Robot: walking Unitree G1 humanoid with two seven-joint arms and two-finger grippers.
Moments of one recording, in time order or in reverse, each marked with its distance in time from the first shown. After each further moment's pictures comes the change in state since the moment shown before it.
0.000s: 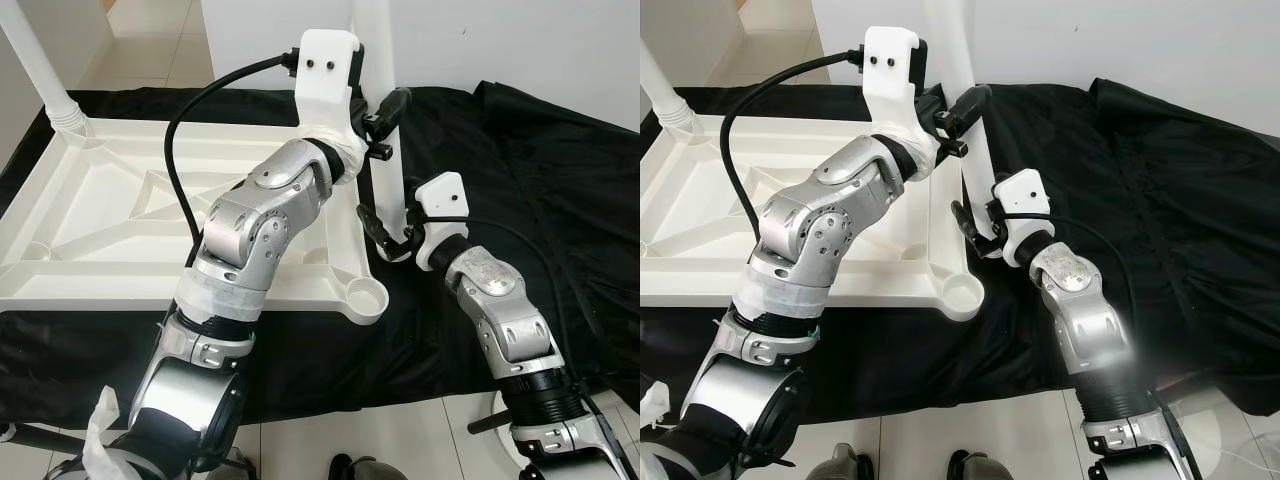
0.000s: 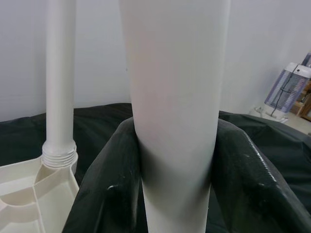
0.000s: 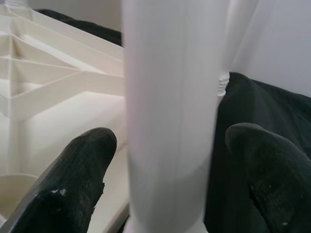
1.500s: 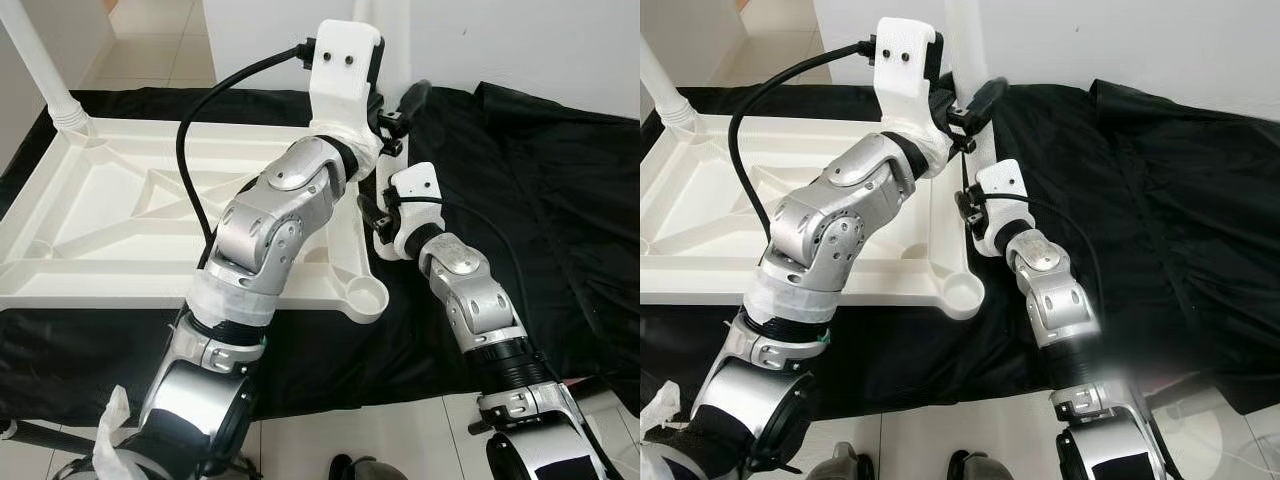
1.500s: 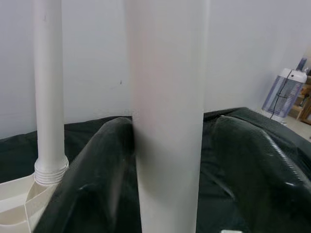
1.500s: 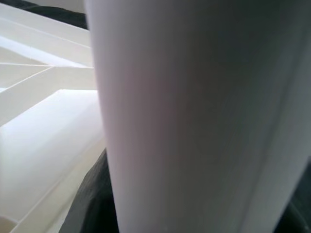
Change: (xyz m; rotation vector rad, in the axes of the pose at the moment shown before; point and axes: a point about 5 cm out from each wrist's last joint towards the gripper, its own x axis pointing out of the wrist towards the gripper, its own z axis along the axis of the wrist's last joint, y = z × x) left arm 0.004 -0.016 0.005 0.027 -0.046 -0.025; right arm 0.028 0.000 -0.008 0.092 0.093 -0.129
